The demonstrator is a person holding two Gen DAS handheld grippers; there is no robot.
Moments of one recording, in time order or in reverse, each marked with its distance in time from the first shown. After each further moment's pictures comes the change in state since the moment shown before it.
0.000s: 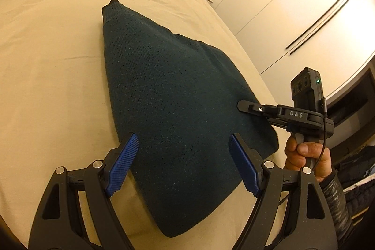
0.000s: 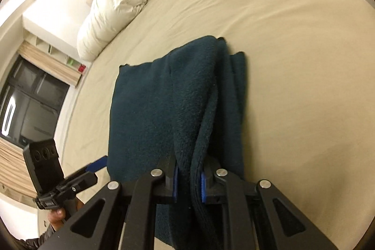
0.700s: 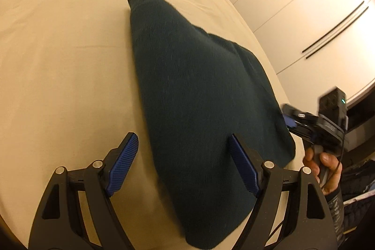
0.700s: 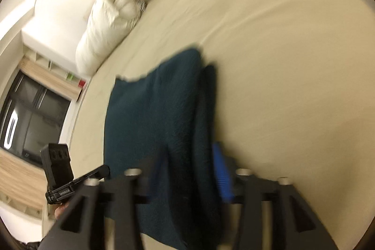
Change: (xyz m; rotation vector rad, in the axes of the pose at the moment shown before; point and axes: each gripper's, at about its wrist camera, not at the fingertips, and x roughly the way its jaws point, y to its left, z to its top) left arm 0.004 0.042 0.022 -0.098 0.042 0.051; right arm -0.050 -0.037 -0.013 0.044 -0.136 -0.037
